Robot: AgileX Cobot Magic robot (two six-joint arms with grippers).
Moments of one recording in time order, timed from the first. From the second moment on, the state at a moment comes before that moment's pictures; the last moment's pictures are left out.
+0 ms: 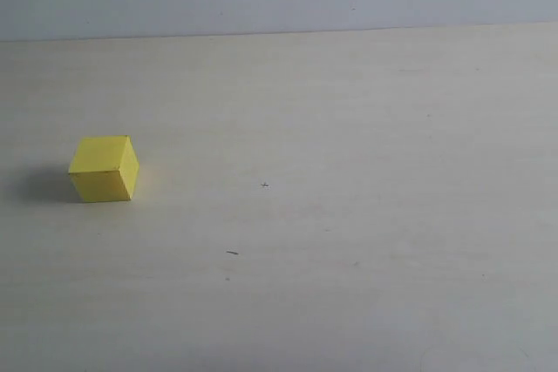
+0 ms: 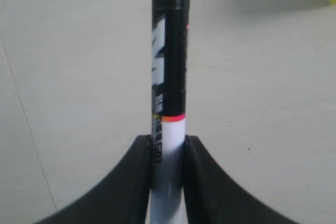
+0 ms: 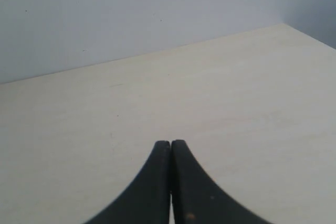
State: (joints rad) left arm -0.12 1.40 -1.10 0.33 1.16 0.15; right arm -0.22 0.00 0.00 -0.08 0.32 0.21
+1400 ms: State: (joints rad) left arm 0.14 1.90 -1.15 -0.01 0.77 1.71; right arm -0.22 0.00 0.00 -0.08 0.32 0.21
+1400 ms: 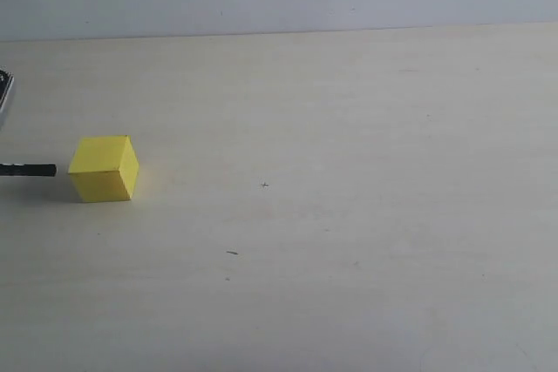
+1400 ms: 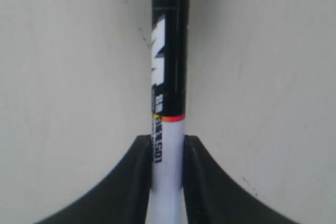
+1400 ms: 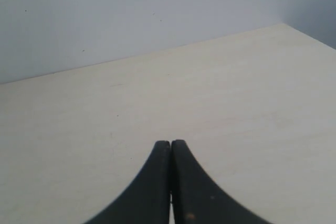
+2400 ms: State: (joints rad) left arm -0.04 1.96 -1.15 -0.16 0.75 1.73; right arm -0.22 0.00 0.00 -0.08 0.32 0.21
